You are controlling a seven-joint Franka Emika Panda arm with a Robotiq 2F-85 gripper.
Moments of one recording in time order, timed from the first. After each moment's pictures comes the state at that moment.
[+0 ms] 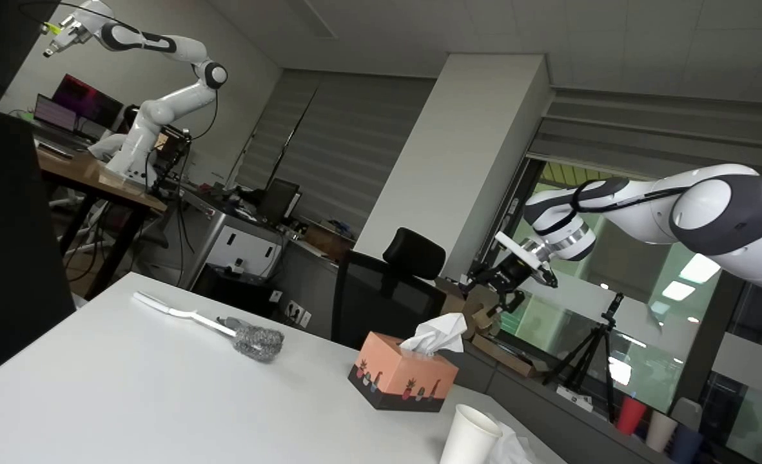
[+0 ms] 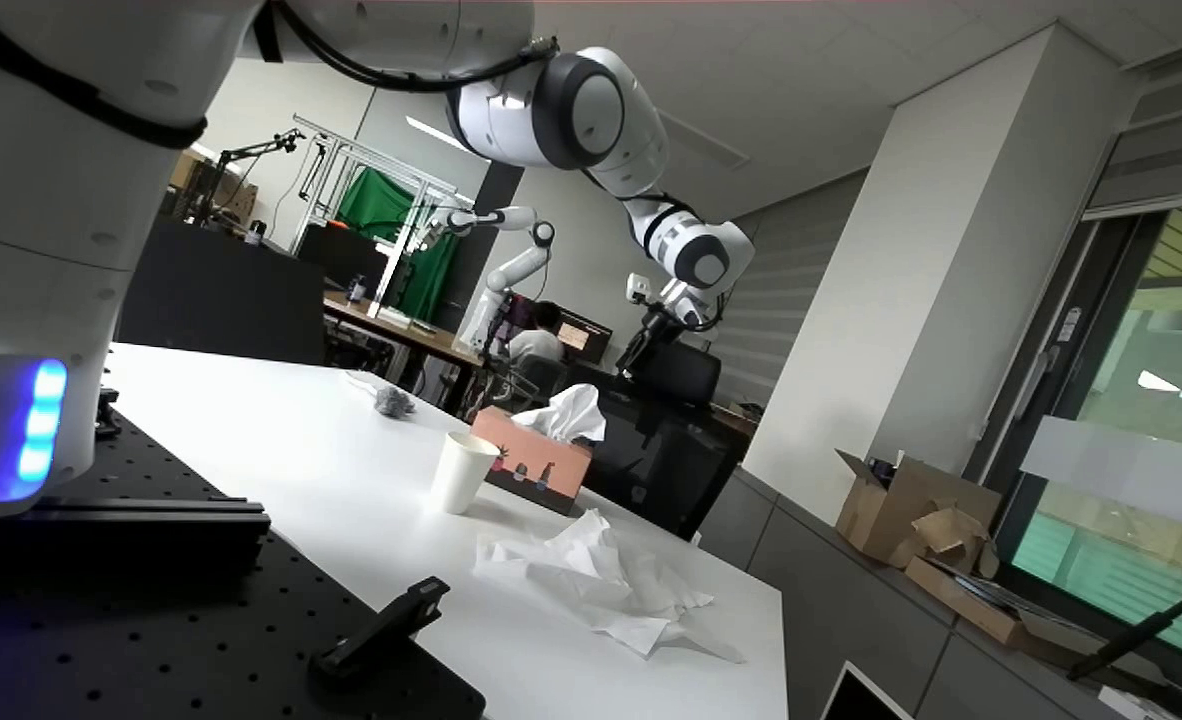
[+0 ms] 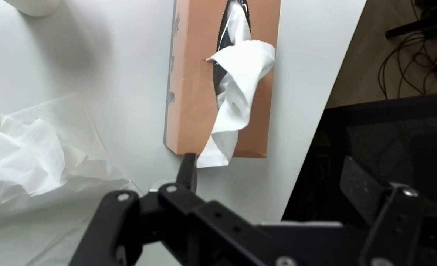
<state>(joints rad) -0.26 1.05 0.00 -0.72 0.44 1.82 0.72</state>
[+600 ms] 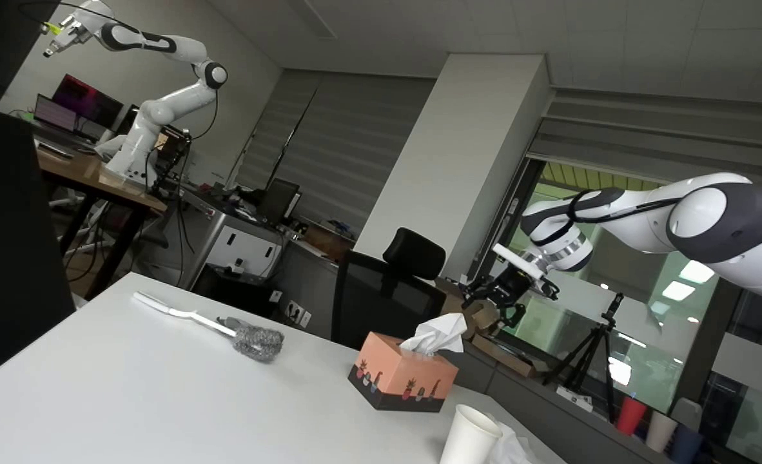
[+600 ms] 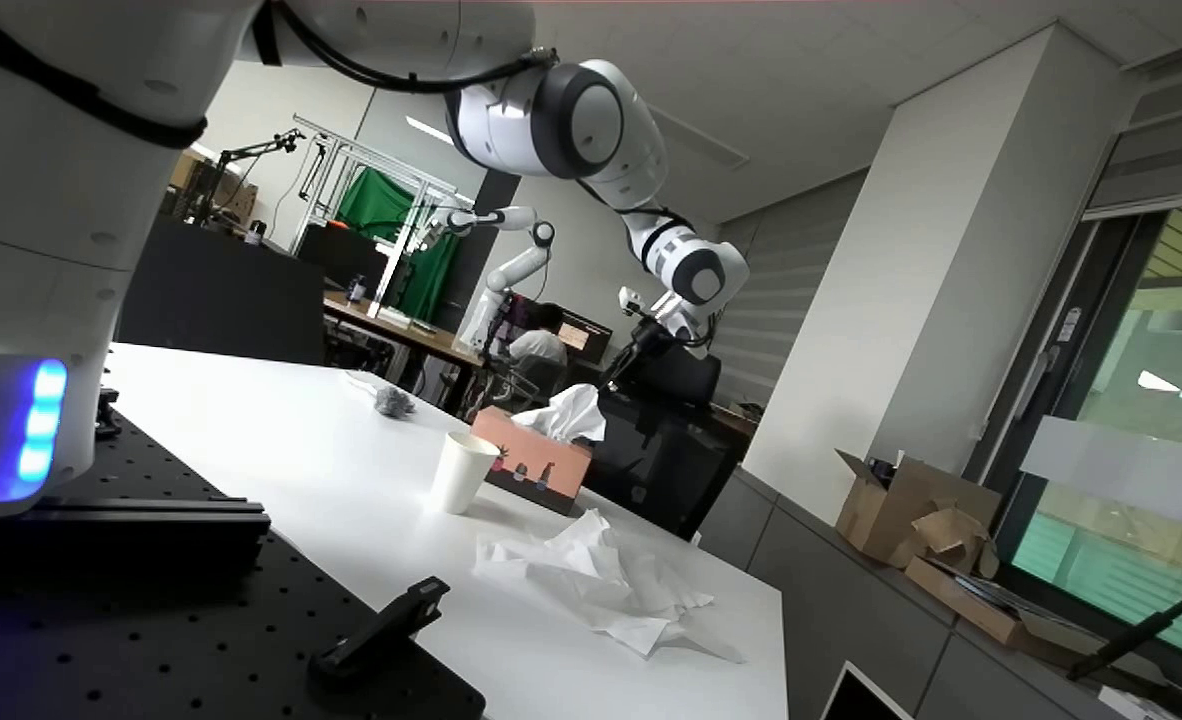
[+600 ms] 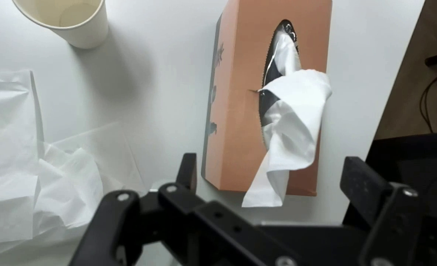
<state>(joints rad) -0.27 1.08 0.00 -0.73 0.43 1.71 0.71</state>
